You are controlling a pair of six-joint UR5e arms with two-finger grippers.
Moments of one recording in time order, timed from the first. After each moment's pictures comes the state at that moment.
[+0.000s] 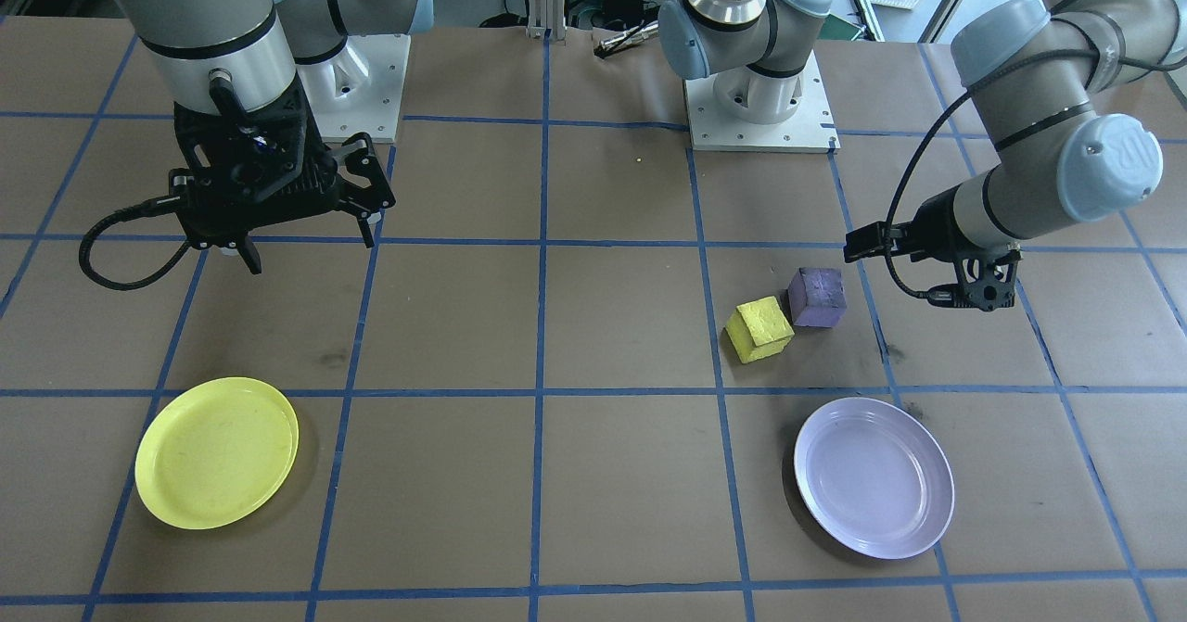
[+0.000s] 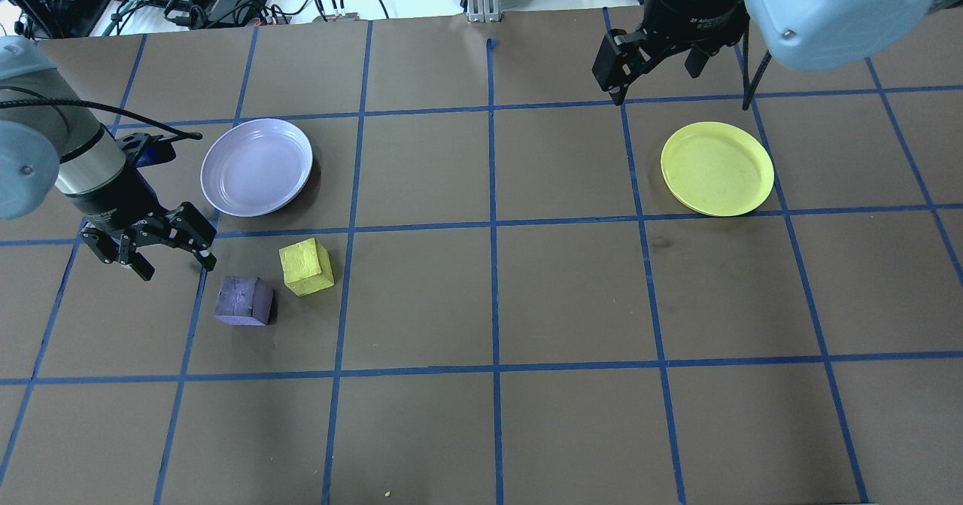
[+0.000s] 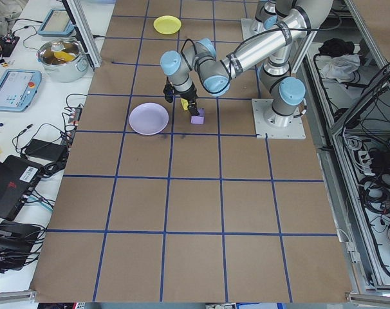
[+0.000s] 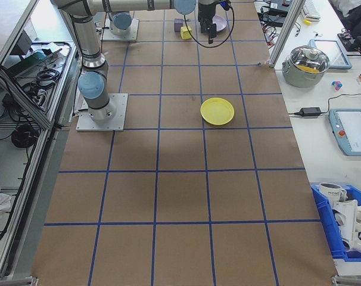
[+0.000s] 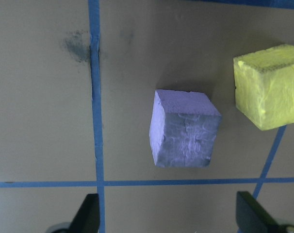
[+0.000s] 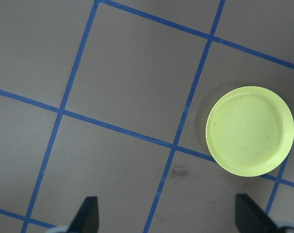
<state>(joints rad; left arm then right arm) -1.17 -1.70 -1.86 -1.49 1.60 0.33 1.67 -1.46 1.47 -1.69 -1.59 -0.23</state>
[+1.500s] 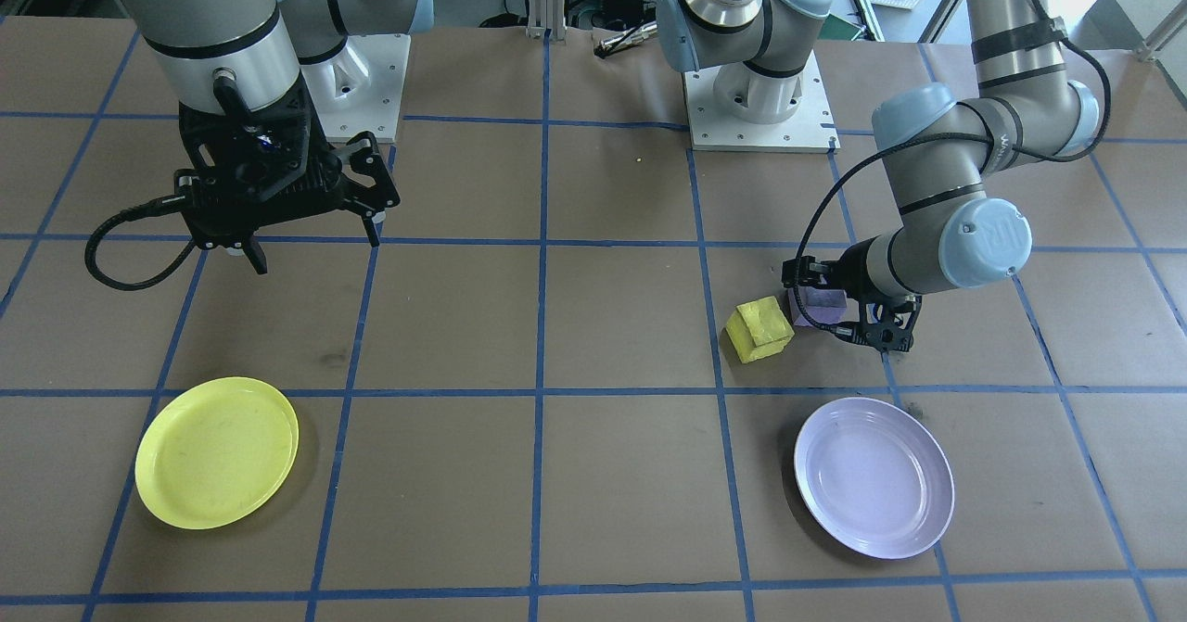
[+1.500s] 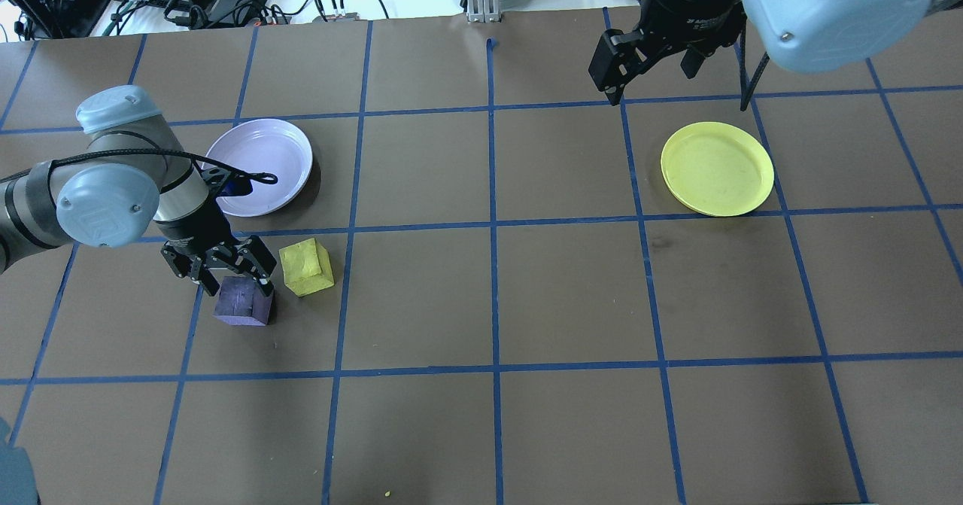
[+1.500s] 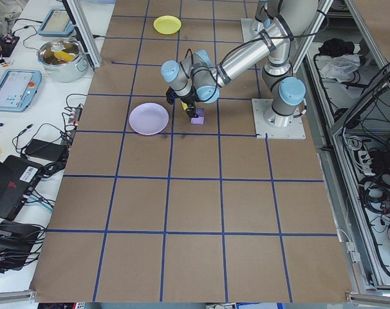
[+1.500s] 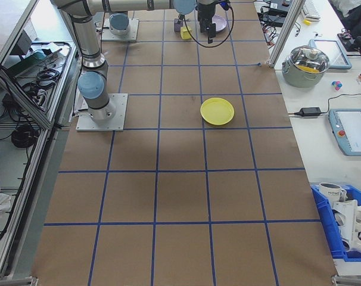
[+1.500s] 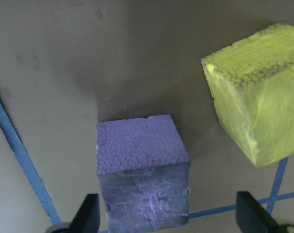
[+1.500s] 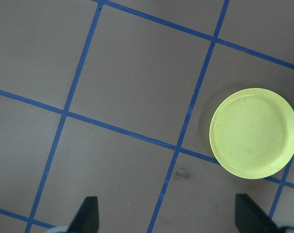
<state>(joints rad) -1.27 -1.82 -1.96 -1.34 1.60 0.41 1.67 -1.46 1.47 -1.70 -1.57 -0.23</state>
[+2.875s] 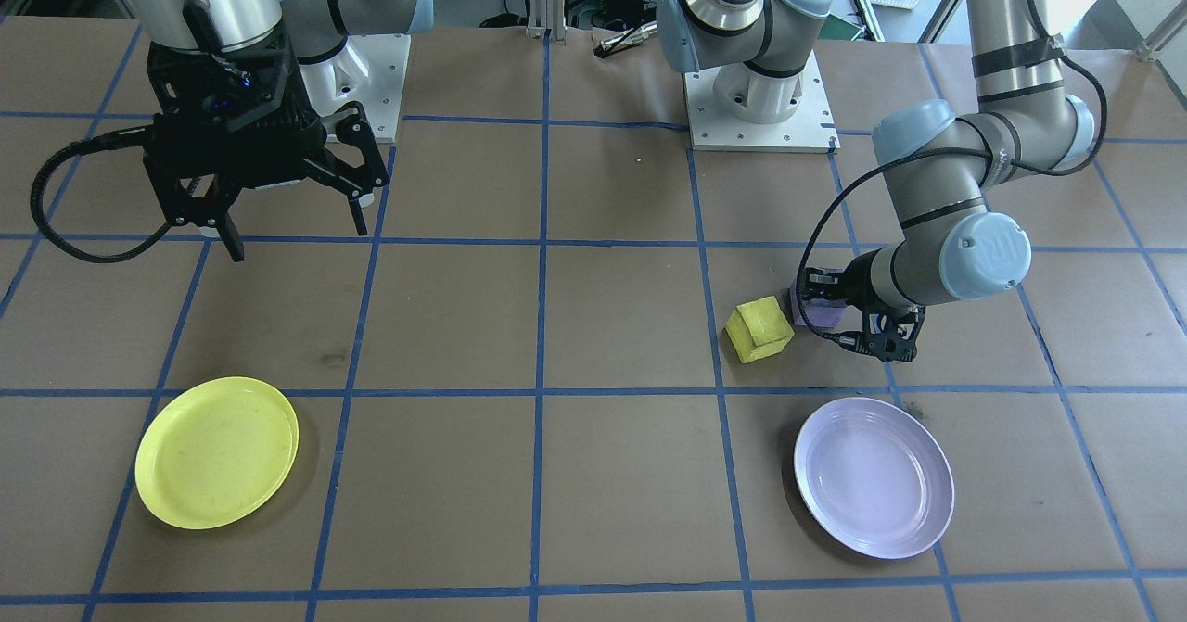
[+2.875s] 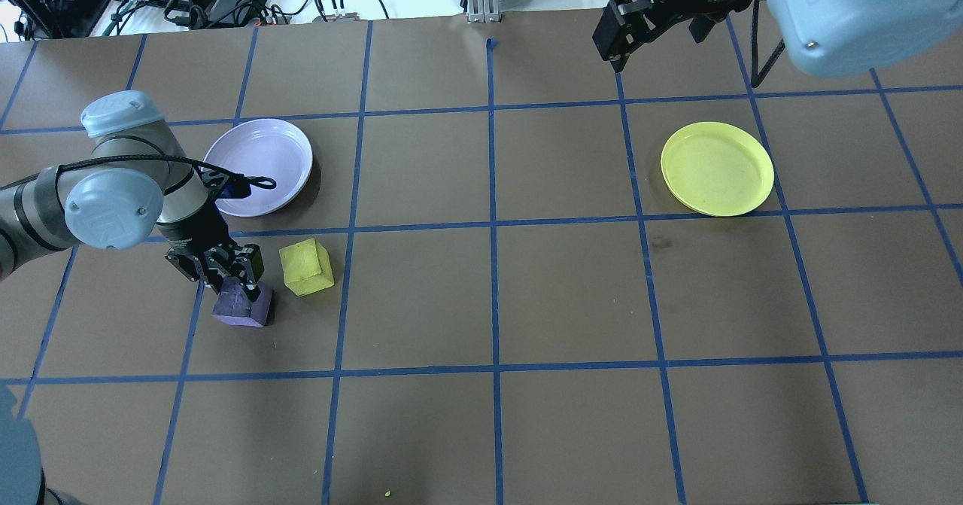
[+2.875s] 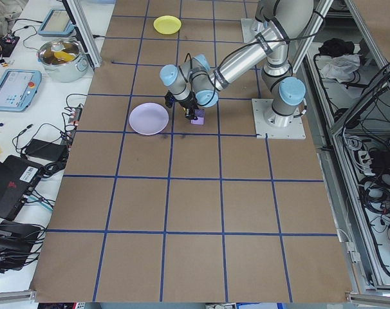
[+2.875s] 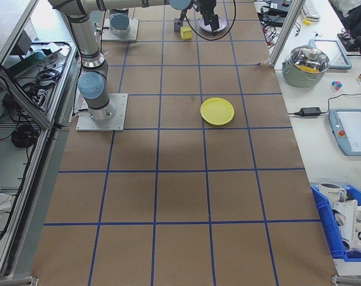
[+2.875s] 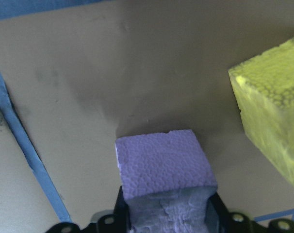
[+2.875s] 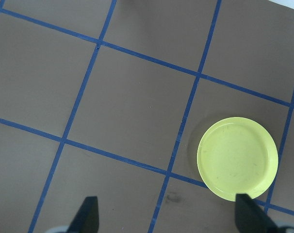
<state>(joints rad) -1.26 -1.86 -1.96 -1.29 1.63 0.44 1.67 -1.51 1.47 -1.79 -1.58 -0.23</state>
